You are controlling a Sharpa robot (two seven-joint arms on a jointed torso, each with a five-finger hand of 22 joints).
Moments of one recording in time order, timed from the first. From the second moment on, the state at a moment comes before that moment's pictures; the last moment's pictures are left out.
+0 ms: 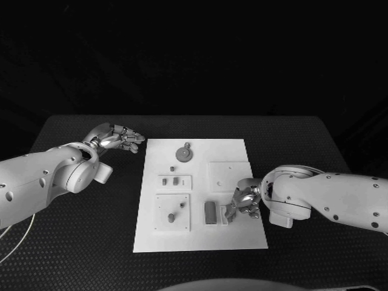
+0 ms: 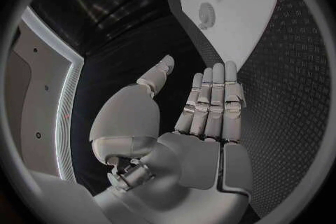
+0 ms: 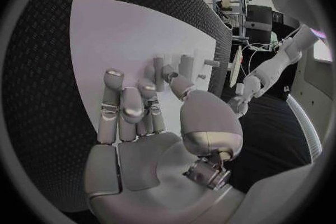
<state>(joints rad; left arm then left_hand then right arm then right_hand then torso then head) 1.22 -0.80 -0.12 1.21 -0.43 -0.24 0.21 1.00 -0.11 0.45 -0.24 0.06 0.85 0.19 0.25 0.52 1.07 0.16 0.07 0.24 0.89 0.11 0.53 0.57 0.05 1.00 0.01 0.07 0.94 1.20 -0.85 -0.24 1.64 -0.92 0.01 -0.56 0.92 0.03 0.56 -0.29 0.05 1.08 0.07 0.21 0.73 1.22 -0.03 1.00 1.25 1.28 -0.13 1.44 0.90 0.24 1.20 -0.03 0.81 1.31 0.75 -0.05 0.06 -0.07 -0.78</state>
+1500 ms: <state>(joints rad) 1.22 -0.81 -0.12 1.21 -0.43 -0.24 0.21 1.00 -0.11 0.45 -0.24 0.05 0.85 0.19 0.25 0.52 1.07 0.16 0.07 0.24 0.89 0.11 0.53 0.57 0.06 1.00 0.01 0.07 0.94 1.19 -0.86 -0.24 1.65 -0.94 0.03 -0.56 0.87 0.01 0.55 -0.29 0.06 1.08 0.07 0.20 0.73 1.22 -0.03 1.00 1.25 1.28 -0.13 1.44 0.89 0.25 1.20 -0.03 0.81 1.31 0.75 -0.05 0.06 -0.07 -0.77</state>
